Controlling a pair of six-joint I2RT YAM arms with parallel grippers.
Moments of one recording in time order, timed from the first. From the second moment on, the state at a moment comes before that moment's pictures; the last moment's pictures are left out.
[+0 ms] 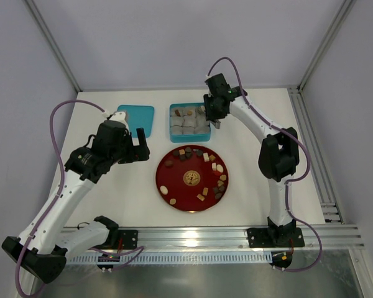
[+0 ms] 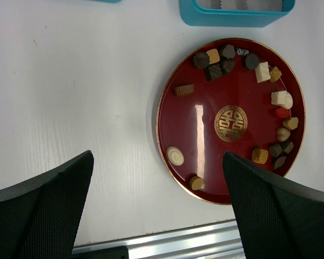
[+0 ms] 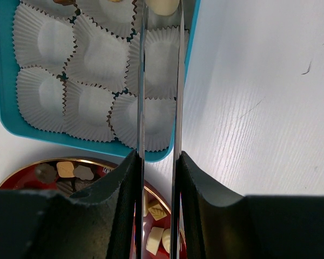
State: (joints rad) left arm -0.48 1.00 1.16 -0.90 -0.16 -0.47; right arm 0.45 2.09 1.93 -0.79 0.07 0.25
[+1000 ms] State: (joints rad) left arm -0.48 1.00 1.16 -0.91 -0.16 -0.47; right arm 0.45 2.11 1.94 -0.79 0.07 0.25
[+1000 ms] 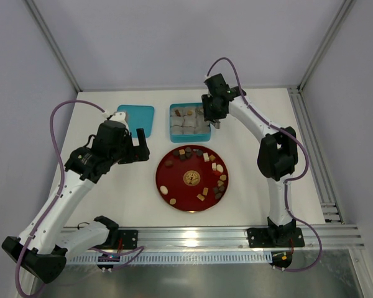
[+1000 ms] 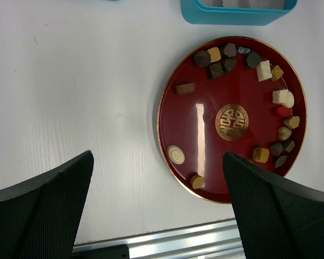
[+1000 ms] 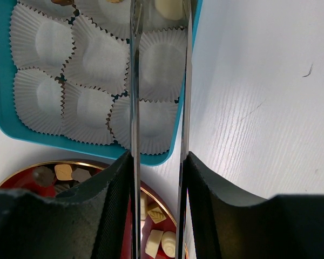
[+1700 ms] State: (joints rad) left arm -0.48 1.00 1.16 -0.91 -0.16 -0.47; right arm 0.45 2.09 1.97 -0.81 0.07 0.25
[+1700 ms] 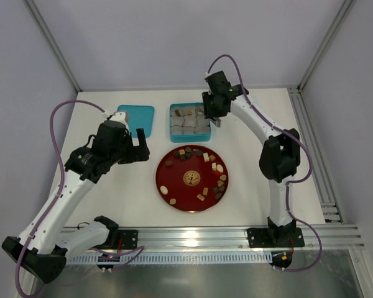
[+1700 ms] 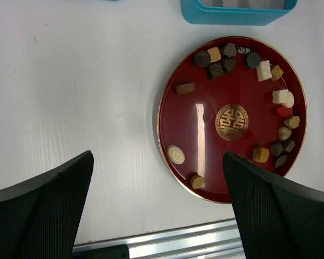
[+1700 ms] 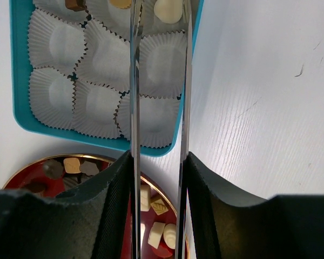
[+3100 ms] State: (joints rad) left arm -0.48 1.00 1.16 -0.91 -0.16 -0.48; right arm 0.94 1.11 1.11 -1.11 0.10 0.61
